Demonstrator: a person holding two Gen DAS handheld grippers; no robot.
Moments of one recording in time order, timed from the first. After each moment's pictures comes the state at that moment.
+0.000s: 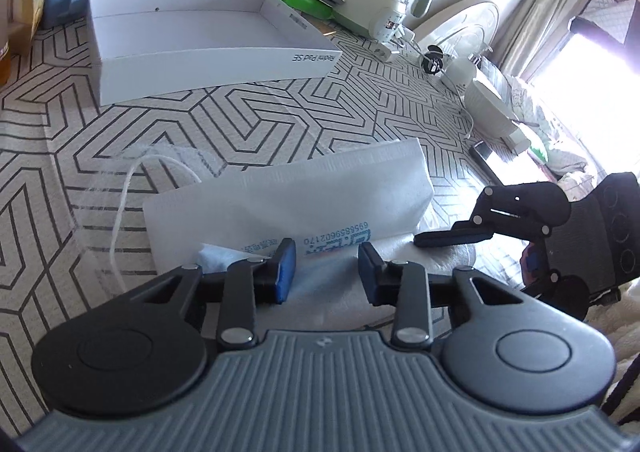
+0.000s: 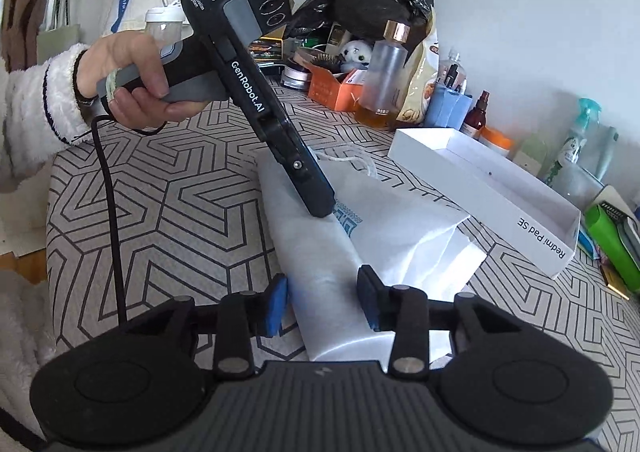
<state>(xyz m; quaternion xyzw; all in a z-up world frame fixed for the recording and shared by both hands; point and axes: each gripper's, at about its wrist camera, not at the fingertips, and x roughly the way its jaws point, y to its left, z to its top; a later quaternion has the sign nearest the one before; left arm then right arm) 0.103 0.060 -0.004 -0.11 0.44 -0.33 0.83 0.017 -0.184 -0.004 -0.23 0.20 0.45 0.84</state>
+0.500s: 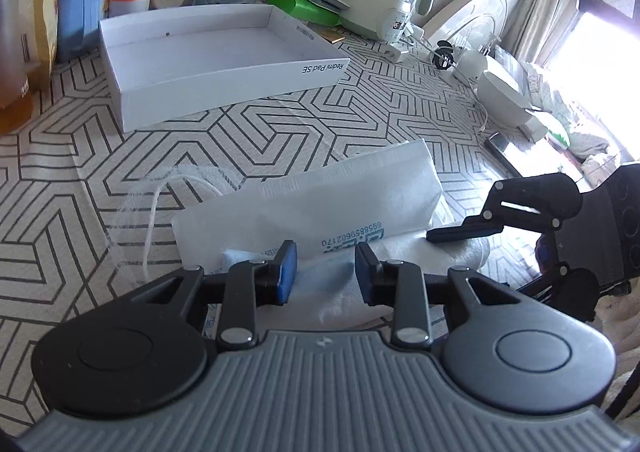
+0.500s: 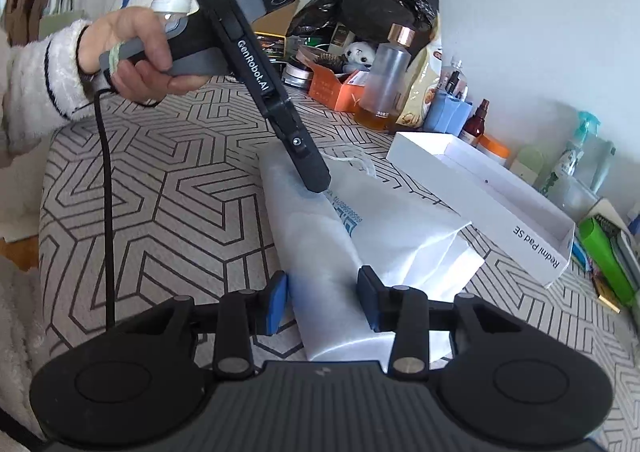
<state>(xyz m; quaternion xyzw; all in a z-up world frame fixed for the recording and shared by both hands) 0.088 0.043 0.013 -0.02 0.42 -0.31 0.85 0.010 -0.183 -0.010 -0.26 0.18 0.44 0.84</state>
